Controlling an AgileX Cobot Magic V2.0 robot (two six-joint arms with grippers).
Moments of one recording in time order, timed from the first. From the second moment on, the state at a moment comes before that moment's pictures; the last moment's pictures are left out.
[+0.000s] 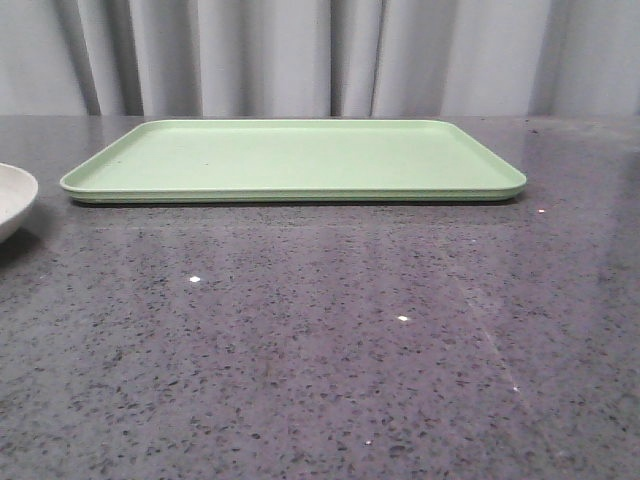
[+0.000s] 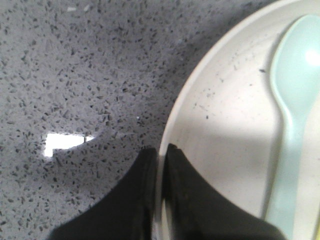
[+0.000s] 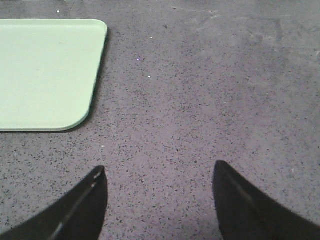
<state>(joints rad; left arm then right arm) 0.36 1.38 -1.01 -0.22 0.98 0.24 0.06 0.59 -0.64 -0.03 0.57 0.12</state>
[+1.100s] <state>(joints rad) 0.37 1.32 -1.10 -0.70 1.04 0.45 0.06 0.59 -0.64 -0.03 0.58 0.12</state>
